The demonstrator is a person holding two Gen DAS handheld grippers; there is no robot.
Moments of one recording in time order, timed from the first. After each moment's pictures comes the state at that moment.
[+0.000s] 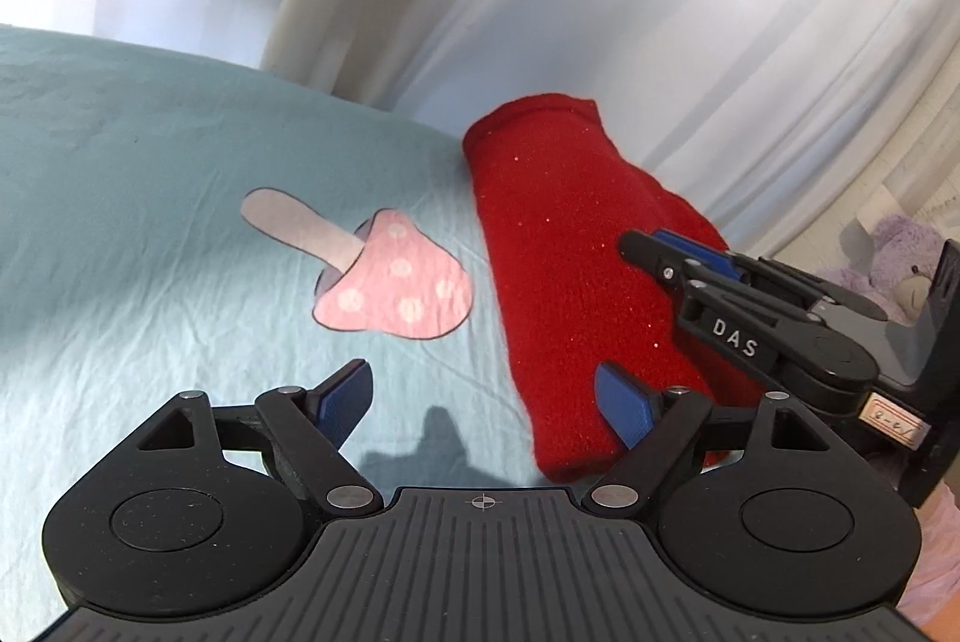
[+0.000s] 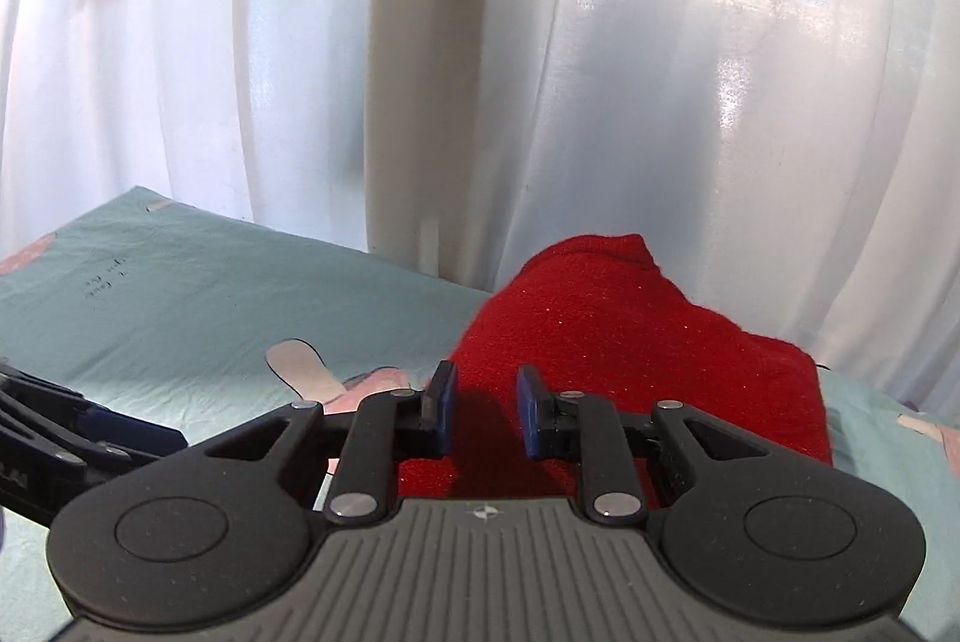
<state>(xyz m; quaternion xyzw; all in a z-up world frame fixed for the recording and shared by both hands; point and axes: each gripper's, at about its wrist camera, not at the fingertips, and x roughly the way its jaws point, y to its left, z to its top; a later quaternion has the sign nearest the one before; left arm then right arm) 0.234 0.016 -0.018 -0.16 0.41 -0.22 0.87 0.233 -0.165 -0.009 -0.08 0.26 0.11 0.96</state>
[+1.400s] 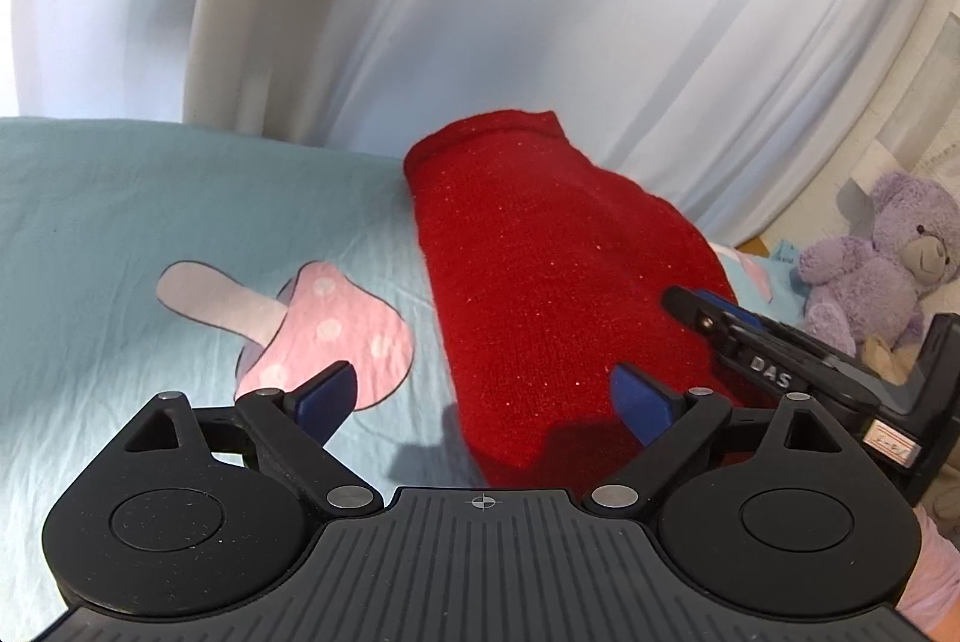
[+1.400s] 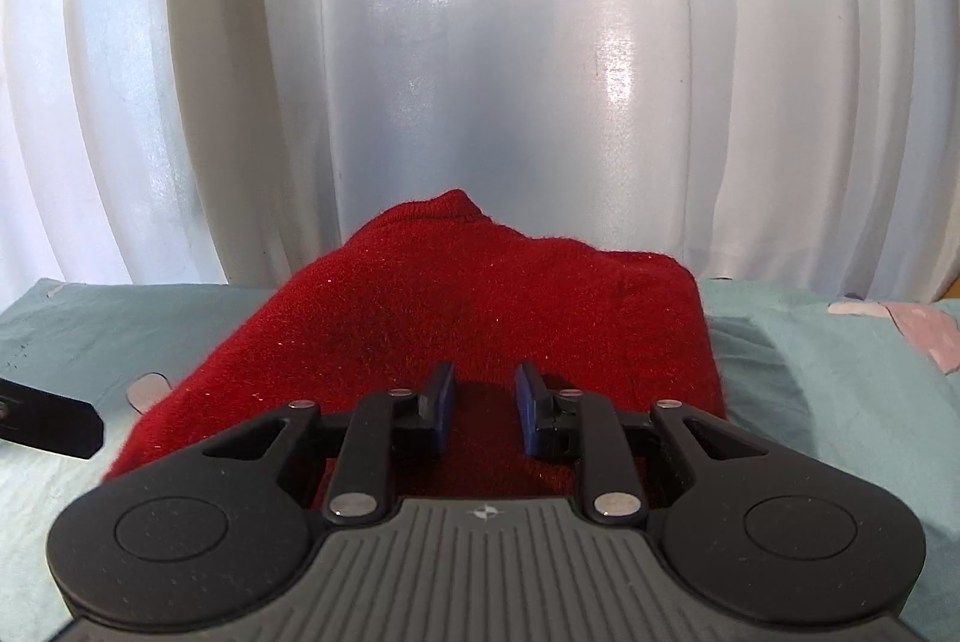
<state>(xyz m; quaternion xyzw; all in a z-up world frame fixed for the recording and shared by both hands) 0.253 -0.033 -0.005 -0.10 0.40 -0.24 0.88 0.220 -0.263 -0.029 0.08 0.24 0.03 0.97</state>
